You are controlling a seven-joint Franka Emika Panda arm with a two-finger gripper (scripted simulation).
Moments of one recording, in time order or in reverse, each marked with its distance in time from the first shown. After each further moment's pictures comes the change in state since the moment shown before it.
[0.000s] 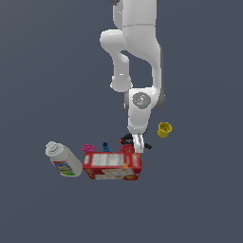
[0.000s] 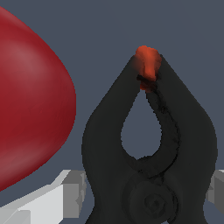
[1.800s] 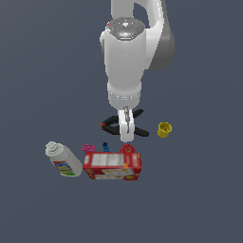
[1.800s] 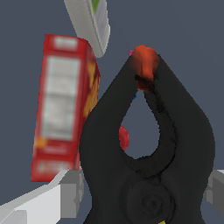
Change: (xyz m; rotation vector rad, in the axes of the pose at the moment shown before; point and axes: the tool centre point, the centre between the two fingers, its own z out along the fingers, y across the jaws) arm 0.071 -0.062 -0.231 -0.004 0.000 0.001
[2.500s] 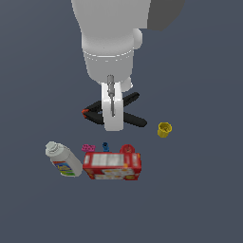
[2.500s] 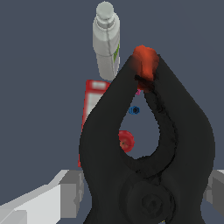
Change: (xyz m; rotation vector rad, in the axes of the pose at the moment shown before) arm 0.033 -0.034 -0.108 -0.001 0.000 0.000
